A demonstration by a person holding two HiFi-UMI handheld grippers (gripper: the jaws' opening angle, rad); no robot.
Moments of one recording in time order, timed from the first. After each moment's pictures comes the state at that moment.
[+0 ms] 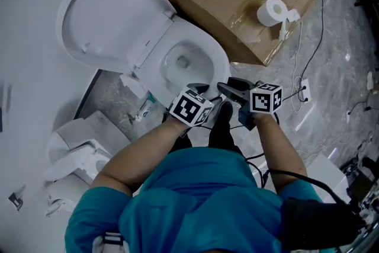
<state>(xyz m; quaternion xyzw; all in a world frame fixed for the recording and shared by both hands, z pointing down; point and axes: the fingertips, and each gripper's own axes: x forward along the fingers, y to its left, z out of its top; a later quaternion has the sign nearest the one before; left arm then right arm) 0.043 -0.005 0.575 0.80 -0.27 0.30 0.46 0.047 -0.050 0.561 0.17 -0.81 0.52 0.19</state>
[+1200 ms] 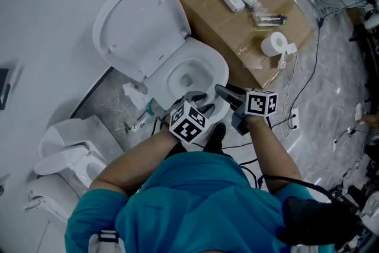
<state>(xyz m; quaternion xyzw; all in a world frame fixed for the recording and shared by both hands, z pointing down) -0.022 -0.022 0.498 0.84 -0.34 0.32 0.29 -0.017 -0.085 0.500 0.19 -0.81 0.52 0.19</state>
